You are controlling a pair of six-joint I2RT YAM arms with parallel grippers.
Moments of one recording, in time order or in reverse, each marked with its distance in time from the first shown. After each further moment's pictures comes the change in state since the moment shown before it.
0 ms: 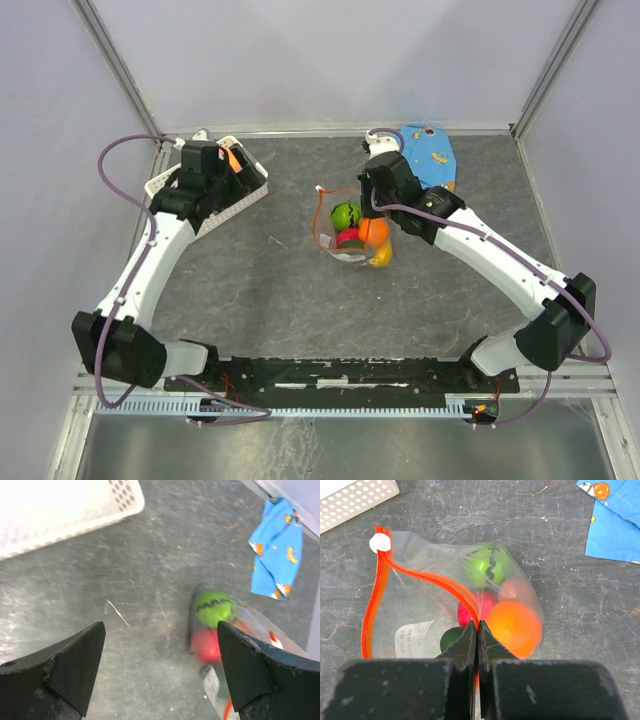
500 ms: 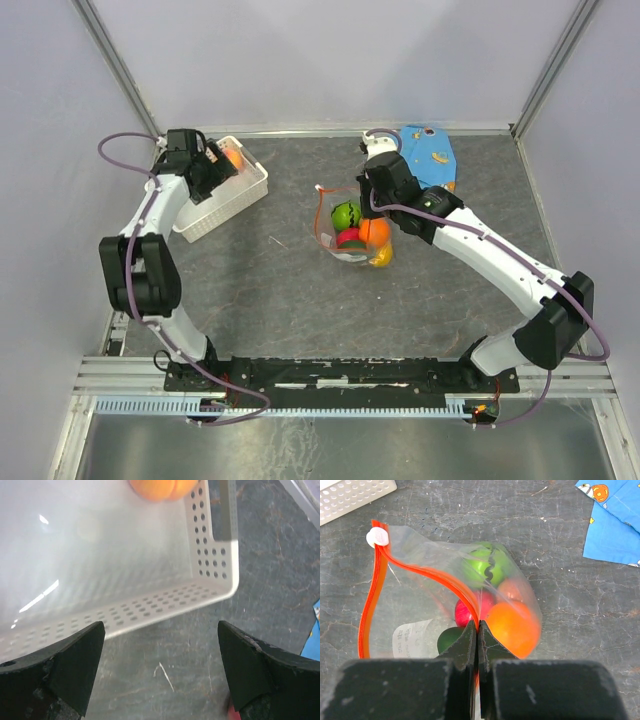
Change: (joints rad) left arm 0.280 0.391 0.119 0.087 0.058 0.090; right arm 0.000 0.008 0.000 0.000 -0.002 -0.025
